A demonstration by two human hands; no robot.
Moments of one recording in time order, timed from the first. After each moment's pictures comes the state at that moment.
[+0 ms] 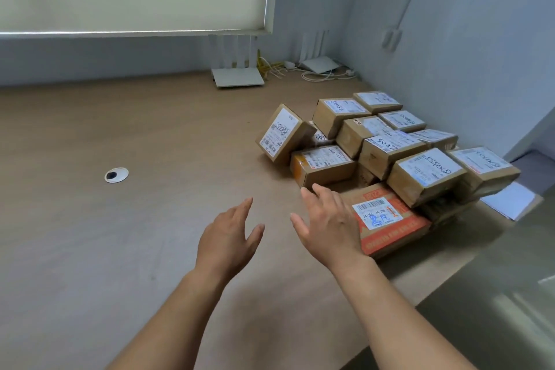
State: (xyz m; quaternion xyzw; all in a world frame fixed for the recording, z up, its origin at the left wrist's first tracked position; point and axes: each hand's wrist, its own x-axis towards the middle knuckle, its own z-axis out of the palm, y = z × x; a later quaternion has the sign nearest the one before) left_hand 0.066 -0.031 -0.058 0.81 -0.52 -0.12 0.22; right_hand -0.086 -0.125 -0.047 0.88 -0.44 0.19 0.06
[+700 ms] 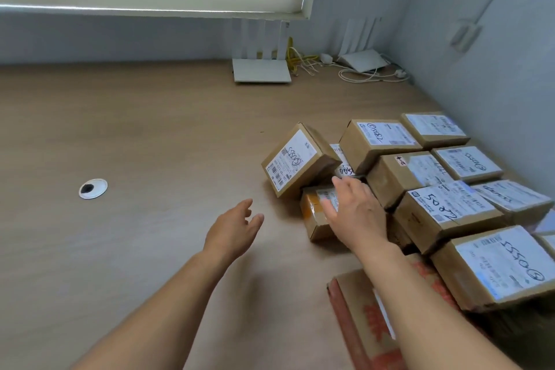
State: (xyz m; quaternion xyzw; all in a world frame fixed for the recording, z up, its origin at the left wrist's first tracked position) left_hand 0.121 -0.207 -0.096 0.85 -0.36 -0.28 0.27; right_hand -0.045 -0.340 -0.057 0.89 -0.44 0.09 -0.02
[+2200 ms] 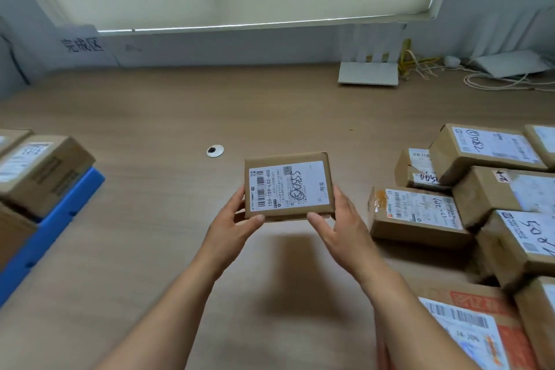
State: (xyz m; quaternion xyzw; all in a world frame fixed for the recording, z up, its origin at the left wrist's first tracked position) left_hand 0.055 -0.085 -0.039 0.79 -0.15 -0.21 0.55; right_hand -0.038 -0.266 -0.073 0.87 -0.21 0.12 -0.44
